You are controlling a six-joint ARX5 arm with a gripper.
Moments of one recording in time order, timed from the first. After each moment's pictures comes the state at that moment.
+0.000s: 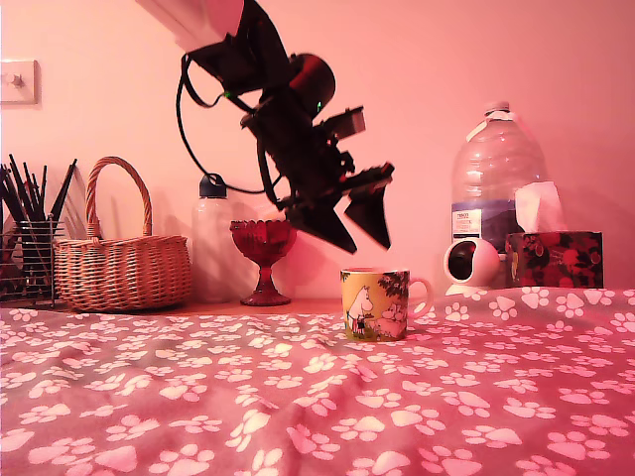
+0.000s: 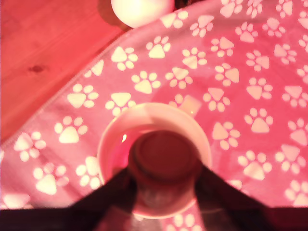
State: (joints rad) arm -0.59 2.28 2.03 -0.56 0.25 0.11
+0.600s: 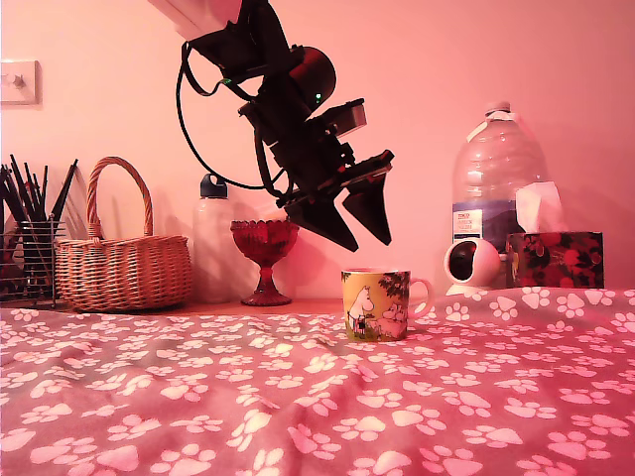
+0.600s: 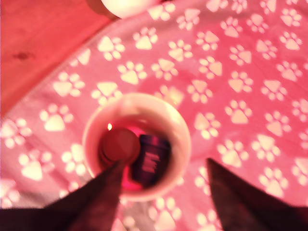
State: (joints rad) arm -0.59 2.28 2.06 -0.68 0.29 0.11
